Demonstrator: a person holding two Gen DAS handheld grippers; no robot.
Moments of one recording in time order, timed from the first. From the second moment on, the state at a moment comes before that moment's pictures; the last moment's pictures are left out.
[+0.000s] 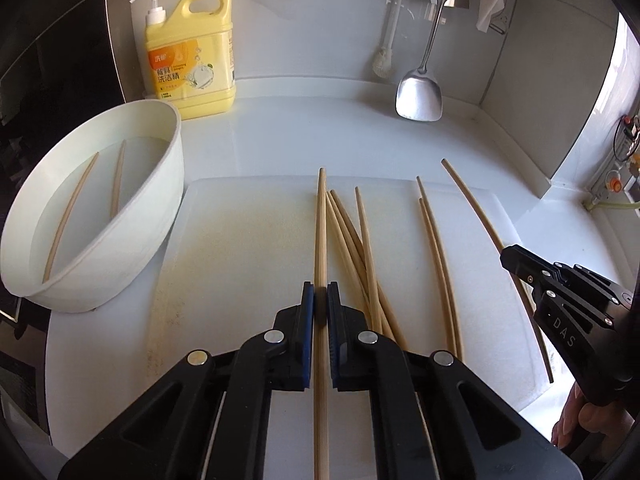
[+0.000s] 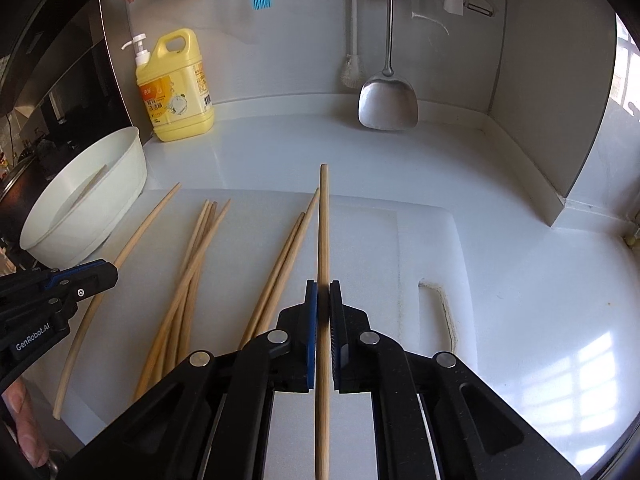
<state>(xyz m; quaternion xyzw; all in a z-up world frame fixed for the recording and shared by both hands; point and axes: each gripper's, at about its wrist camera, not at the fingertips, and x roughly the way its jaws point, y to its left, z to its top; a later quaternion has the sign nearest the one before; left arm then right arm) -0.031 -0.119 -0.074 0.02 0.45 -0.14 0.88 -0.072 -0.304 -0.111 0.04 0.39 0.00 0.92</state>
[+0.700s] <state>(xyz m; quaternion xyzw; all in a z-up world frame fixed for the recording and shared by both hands) 0.023 0.098 0.022 -0.06 0.41 -0.02 0.91 0.021 -0.103 0.005 0.04 0.34 0.16 0.93</state>
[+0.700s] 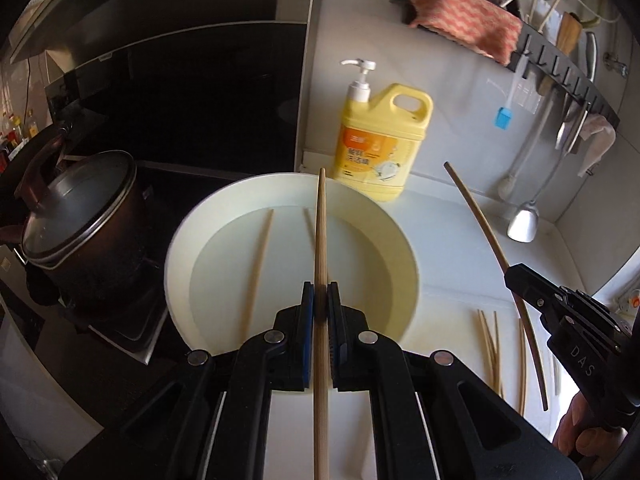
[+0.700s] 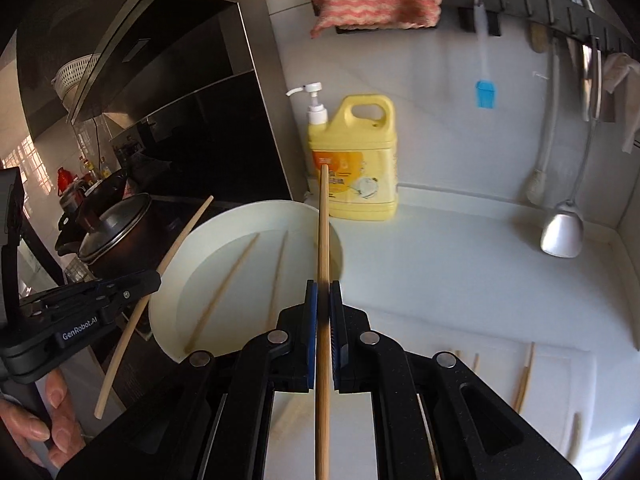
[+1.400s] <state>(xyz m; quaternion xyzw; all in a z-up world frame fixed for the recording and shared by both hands) 0.136 0.177 -0.071 -0.07 0.52 -0.07 0.85 0.145 0.021 -0.087 0.08 0.48 0.15 0.86</state>
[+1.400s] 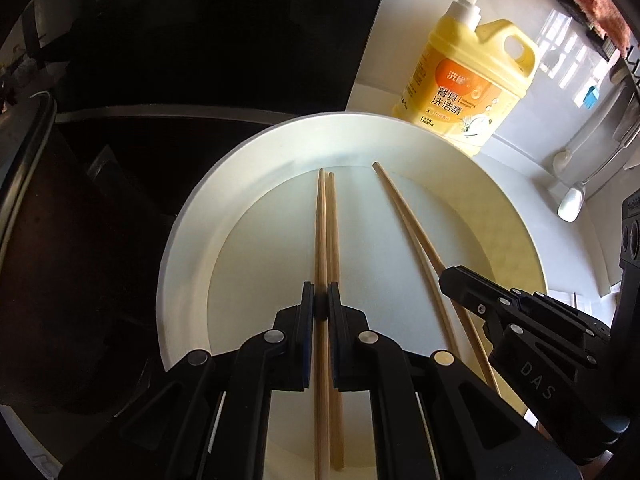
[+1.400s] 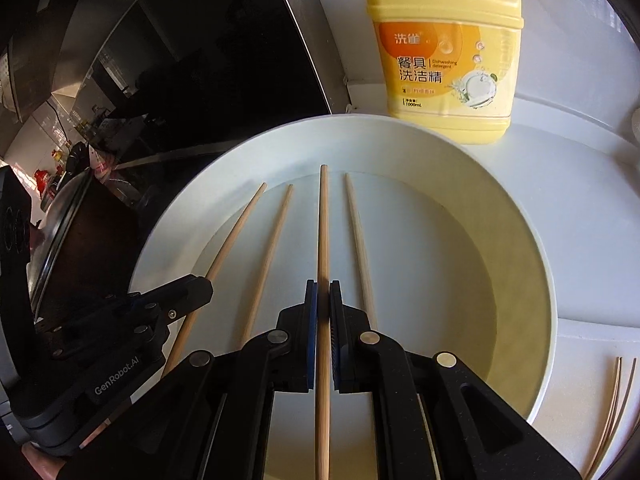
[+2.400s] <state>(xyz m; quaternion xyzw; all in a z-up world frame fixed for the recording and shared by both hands) 0.135 0.181 -0.067 -0.05 0.53 -0.03 0.84 0.139 0.005 -0.082 0.08 0.50 0.16 0.85</state>
